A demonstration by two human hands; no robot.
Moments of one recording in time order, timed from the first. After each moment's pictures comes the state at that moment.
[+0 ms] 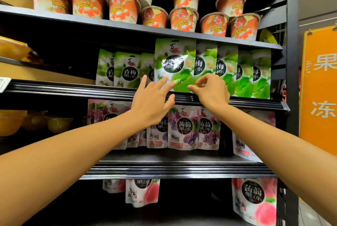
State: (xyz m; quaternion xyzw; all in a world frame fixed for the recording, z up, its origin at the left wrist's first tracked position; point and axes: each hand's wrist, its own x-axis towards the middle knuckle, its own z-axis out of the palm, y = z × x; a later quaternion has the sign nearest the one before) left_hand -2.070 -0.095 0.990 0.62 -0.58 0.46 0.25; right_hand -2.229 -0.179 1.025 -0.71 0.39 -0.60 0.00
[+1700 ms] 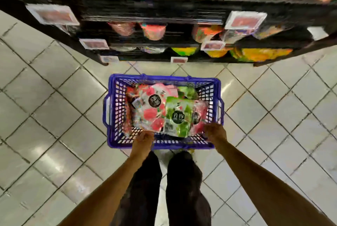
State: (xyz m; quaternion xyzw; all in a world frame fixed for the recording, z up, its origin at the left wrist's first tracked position) left_hand -2.064 0.282 -0.095 0.79 0.01 -0.56 0.25; right_hand -2.255 0.112 -0.082 -0.46 0.72 0.17 0.50
